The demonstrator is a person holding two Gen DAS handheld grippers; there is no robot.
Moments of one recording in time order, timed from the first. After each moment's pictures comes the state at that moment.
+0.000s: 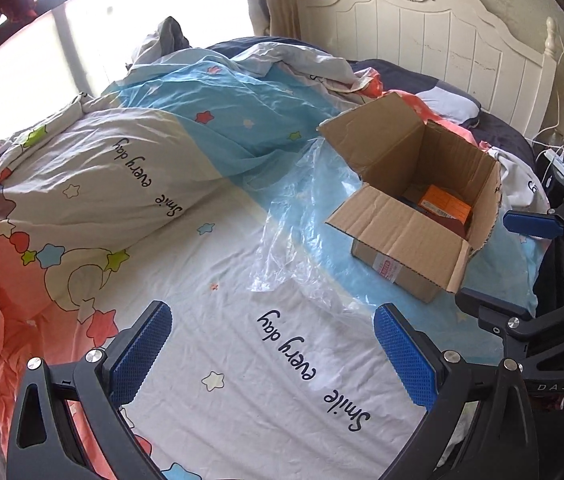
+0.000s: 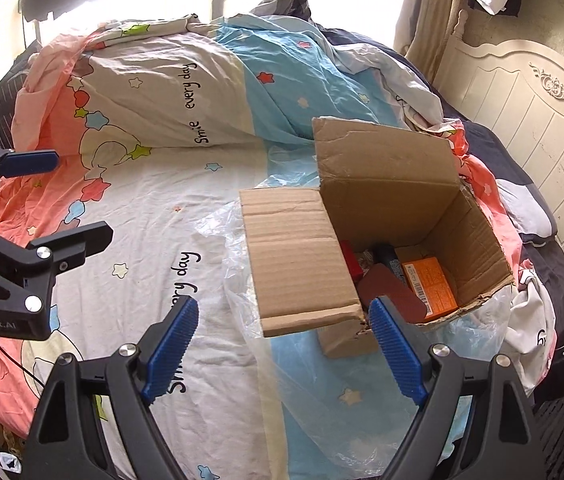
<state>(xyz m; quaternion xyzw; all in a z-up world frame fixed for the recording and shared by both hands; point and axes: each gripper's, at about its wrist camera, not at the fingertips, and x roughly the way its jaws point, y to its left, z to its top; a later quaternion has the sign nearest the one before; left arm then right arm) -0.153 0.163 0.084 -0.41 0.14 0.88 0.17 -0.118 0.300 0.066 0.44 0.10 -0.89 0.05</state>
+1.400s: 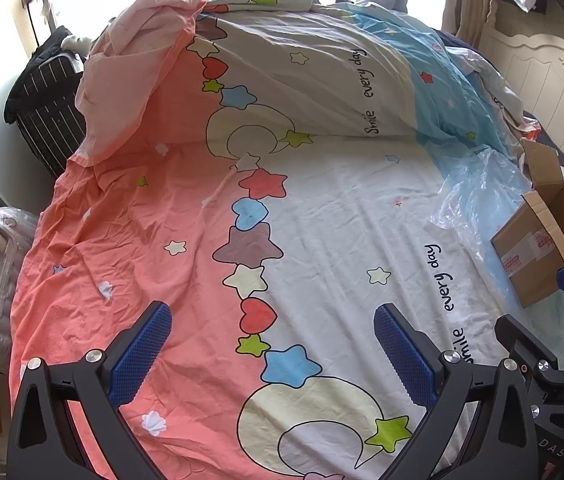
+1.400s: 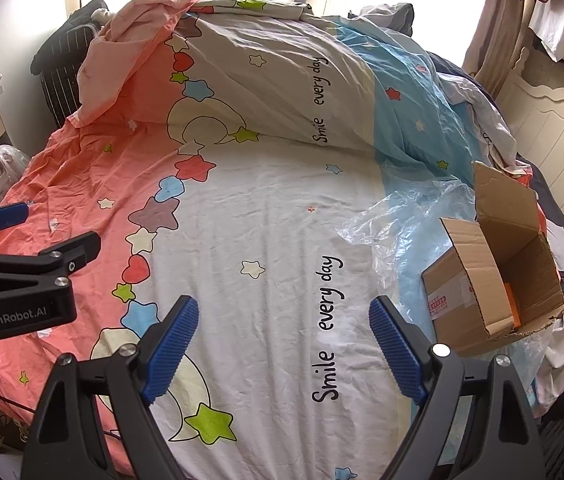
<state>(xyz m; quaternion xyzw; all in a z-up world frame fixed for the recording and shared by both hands) -0.089 -0.053 0.053 -0.48 -0.01 0.87 -0.06 -0.088 0.114 0.051 0.45 0.14 -0.87 0.11</state>
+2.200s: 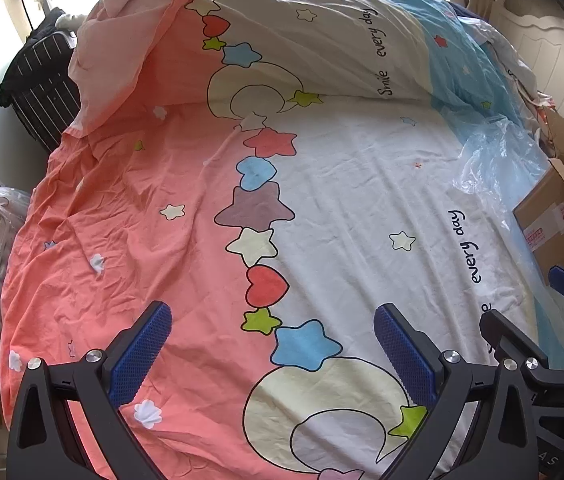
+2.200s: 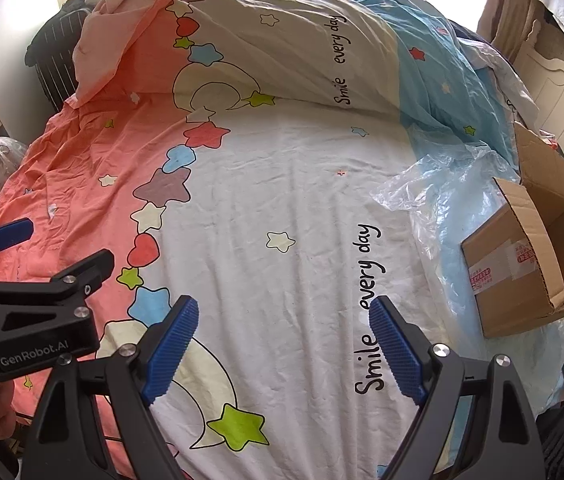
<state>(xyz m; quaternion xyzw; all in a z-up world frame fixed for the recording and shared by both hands) -0.092 -0.061 0.002 -0.52 -0.01 0.85 -0.07 -0.099 0.096 0.002 0.50 0.11 -0.85 0.12</state>
